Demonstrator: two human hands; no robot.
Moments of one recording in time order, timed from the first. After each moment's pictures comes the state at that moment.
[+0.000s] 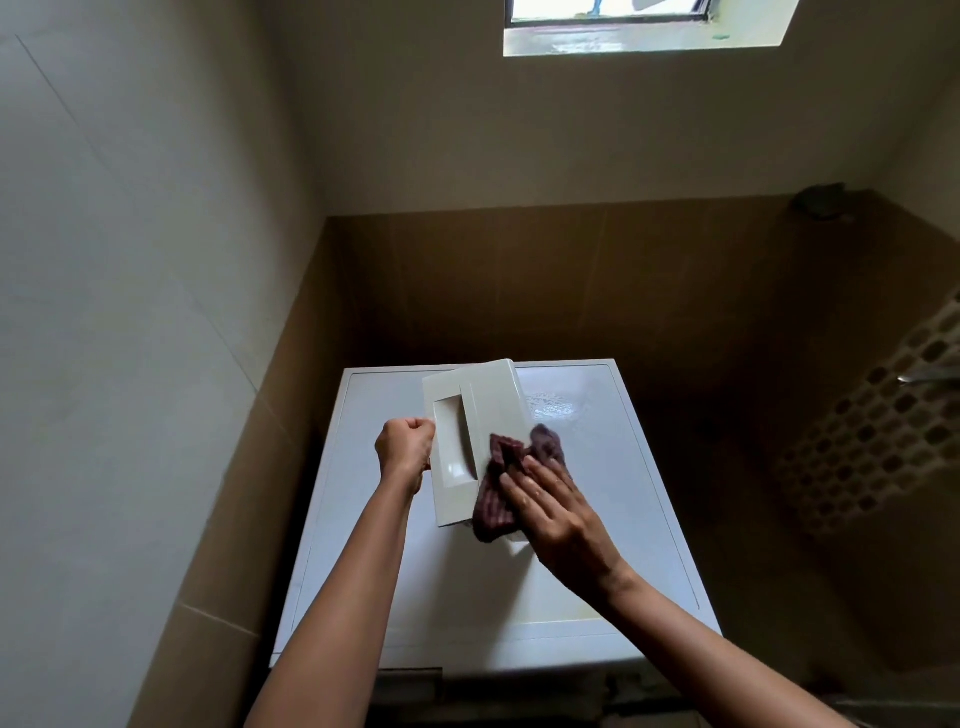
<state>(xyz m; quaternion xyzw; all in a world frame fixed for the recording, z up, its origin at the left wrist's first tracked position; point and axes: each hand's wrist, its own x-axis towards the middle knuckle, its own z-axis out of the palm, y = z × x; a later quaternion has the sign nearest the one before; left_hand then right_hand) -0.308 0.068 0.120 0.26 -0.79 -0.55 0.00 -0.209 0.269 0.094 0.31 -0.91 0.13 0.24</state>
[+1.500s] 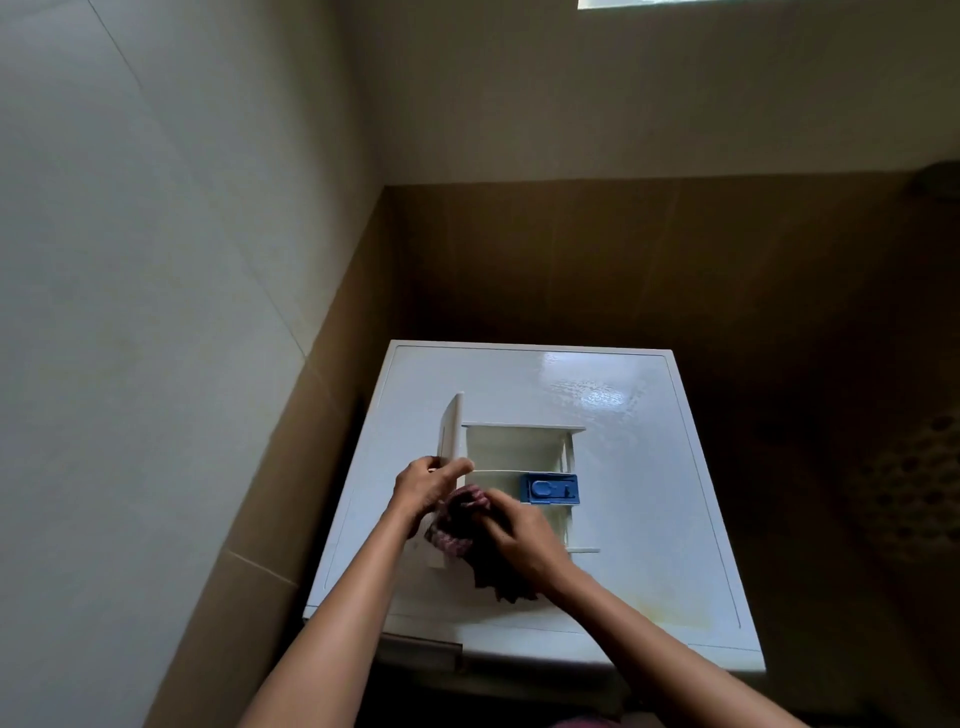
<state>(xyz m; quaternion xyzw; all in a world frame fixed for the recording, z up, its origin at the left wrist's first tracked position) -0.265 0.029 0.050 0.25 -0.79 -0.54 -0.15 -0.219 0.200 0.055 0.15 -0.85 0.49 -0.13</state>
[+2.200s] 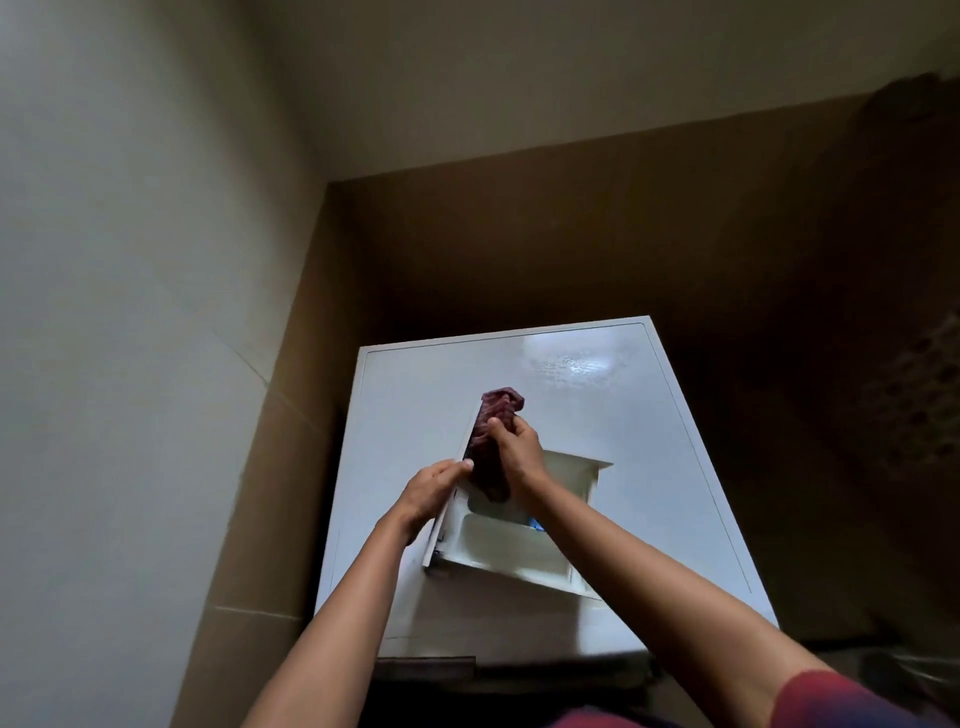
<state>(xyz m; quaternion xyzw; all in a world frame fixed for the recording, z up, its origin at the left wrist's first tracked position) -0.287 0.035 0.035 0.11 -0.78 -0.55 -0.26 -0.315 0.178 0.052 -0.21 -0.65 0.73 -0.10</state>
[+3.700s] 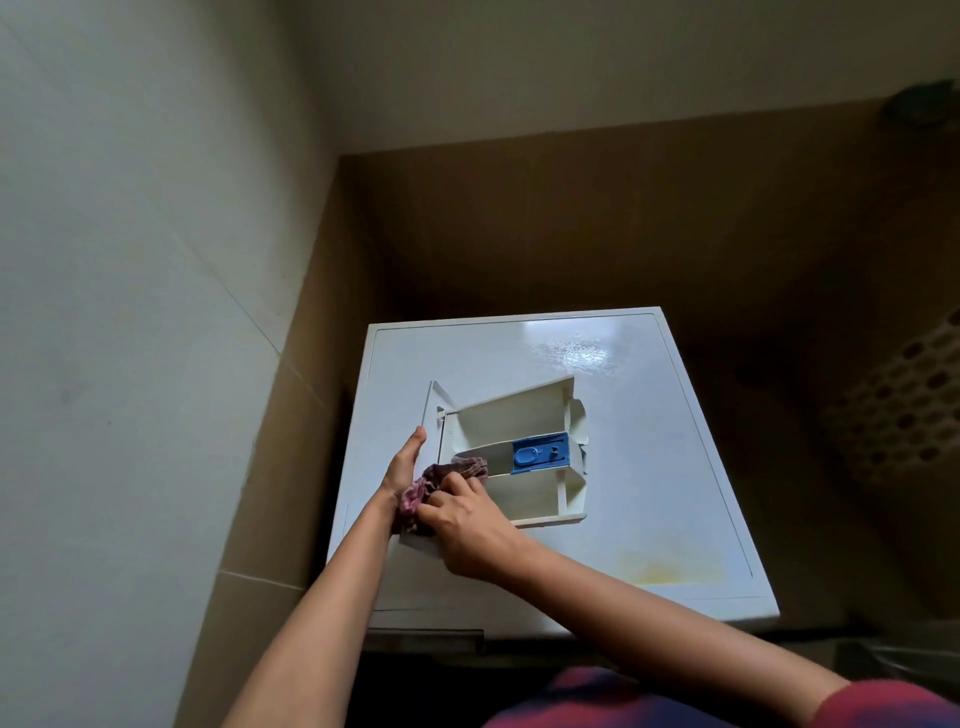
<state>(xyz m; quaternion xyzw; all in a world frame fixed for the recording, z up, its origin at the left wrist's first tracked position) -0.285 0.000 0.027 0.33 -0.52 -0.75 -0.23 -0.222 0.130 0.056 0.36 -0.91 0.19 -0.04</state>
